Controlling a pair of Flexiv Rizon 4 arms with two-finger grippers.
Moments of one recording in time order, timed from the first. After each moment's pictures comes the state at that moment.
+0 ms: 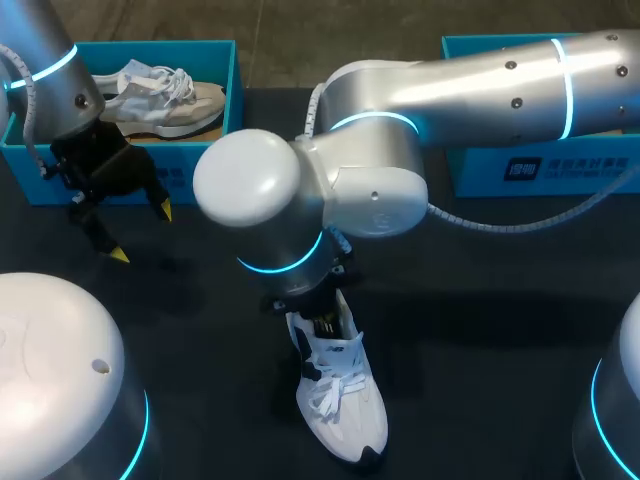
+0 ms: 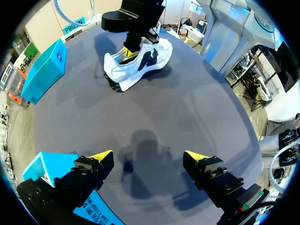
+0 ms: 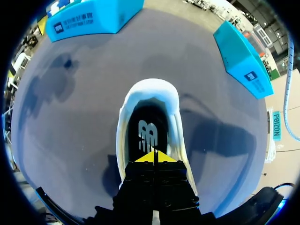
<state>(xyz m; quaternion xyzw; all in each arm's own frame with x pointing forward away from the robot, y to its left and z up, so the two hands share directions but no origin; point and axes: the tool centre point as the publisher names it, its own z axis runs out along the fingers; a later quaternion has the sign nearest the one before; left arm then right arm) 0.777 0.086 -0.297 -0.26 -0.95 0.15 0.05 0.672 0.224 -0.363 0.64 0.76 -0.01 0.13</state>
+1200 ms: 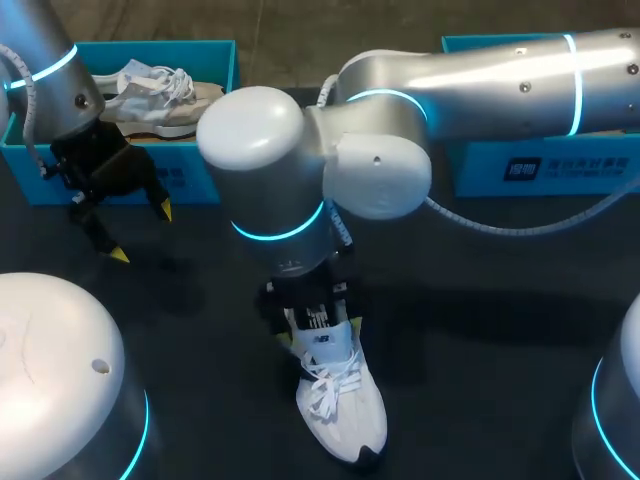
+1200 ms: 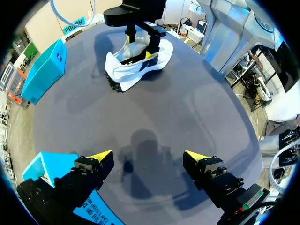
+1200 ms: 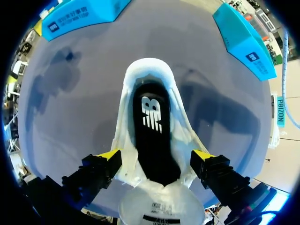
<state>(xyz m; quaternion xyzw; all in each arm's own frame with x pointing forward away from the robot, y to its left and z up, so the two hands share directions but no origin) 0.777 0.086 -0.297 -0.26 -0.95 0.15 0.05 0.640 0.232 -0.343 0.67 0.74 -0.05 0.06</state>
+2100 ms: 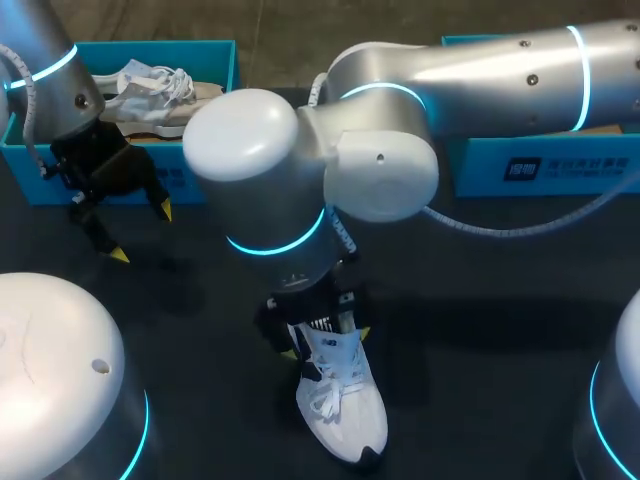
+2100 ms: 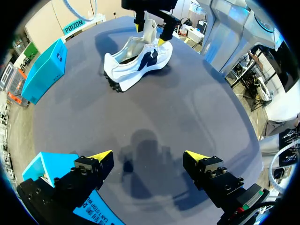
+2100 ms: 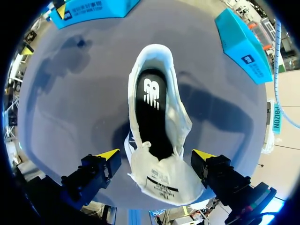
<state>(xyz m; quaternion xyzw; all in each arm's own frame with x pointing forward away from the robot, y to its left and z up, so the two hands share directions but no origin) 0.777 0.086 -0.297 -0.26 -0.95 0.15 0.05 0.603 0.222 -0.315 0.64 0.77 -0.07 0.07</state>
